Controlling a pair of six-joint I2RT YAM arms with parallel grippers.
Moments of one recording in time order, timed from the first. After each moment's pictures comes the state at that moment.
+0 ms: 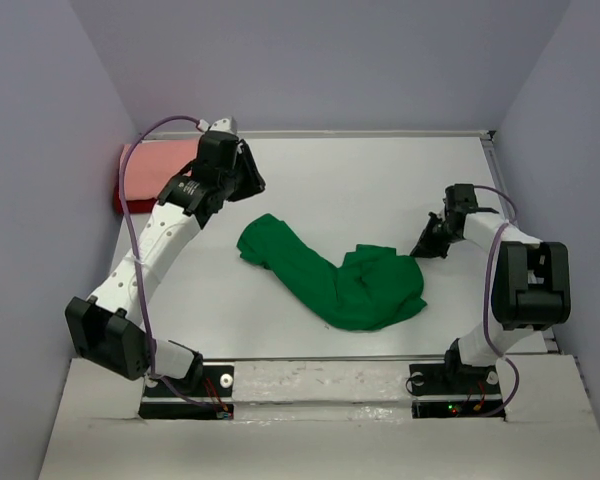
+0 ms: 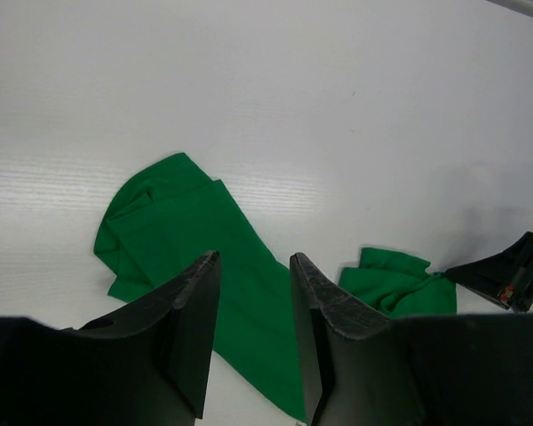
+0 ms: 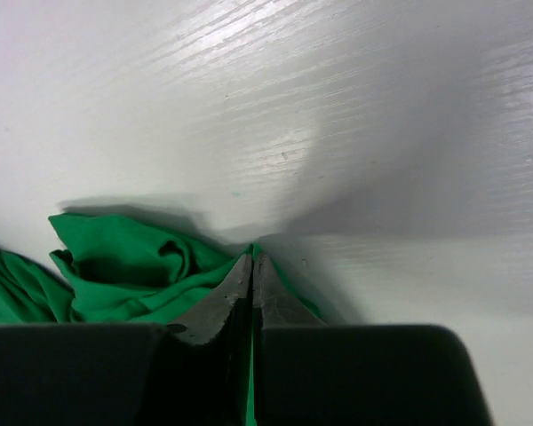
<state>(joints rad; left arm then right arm) -0.42 1.39 1.43 -0.63 -0.09 -0.58 -0.05 1.64 0.96 -0.52 -0.29 0.50</state>
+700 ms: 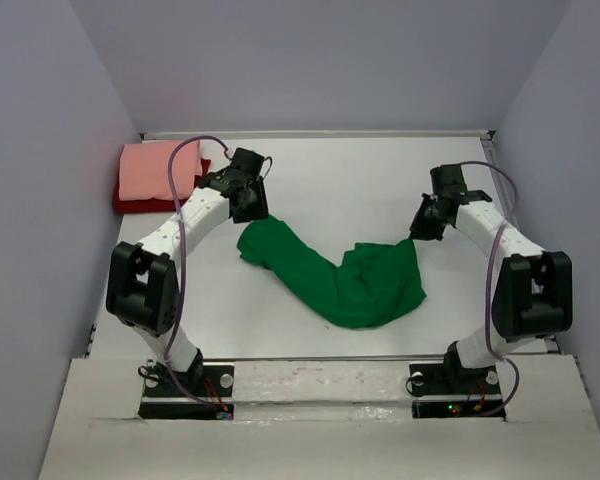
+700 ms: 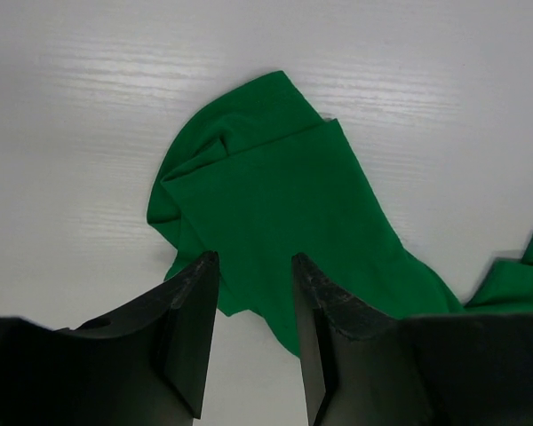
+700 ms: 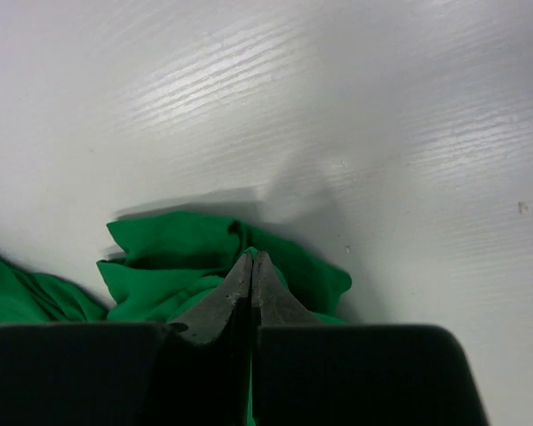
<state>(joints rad) -0.42 1.64 1.35 -0.68 -0.16 -0.51 0.10 1.57 1.11 -0.63 -0.04 0.56</state>
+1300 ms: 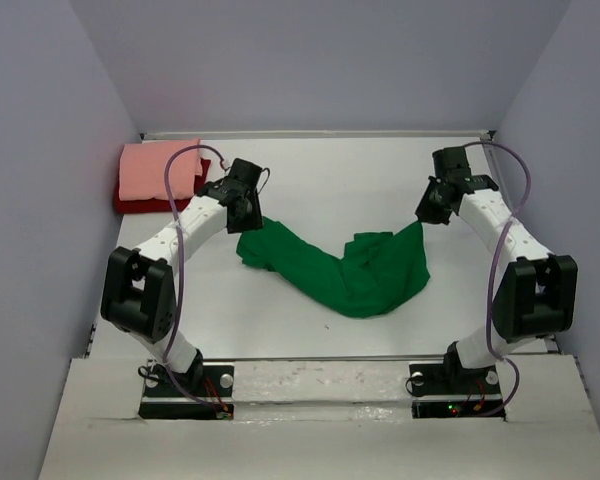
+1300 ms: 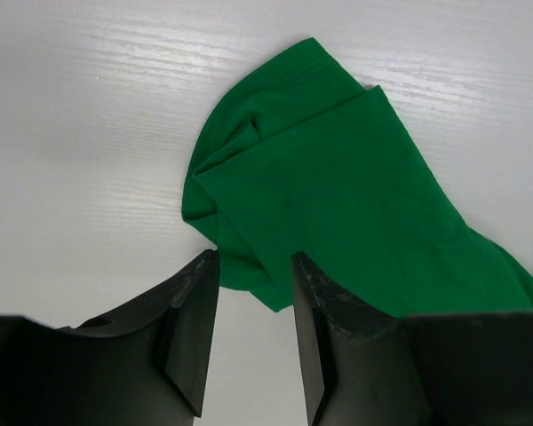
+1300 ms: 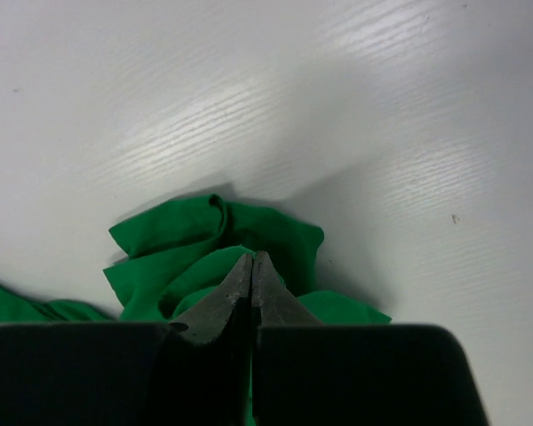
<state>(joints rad) -0.42 1.61 1.25 -0.69 -0.21 -0.51 0.11 1.55 1.26 -0.73 0.12 0.57</state>
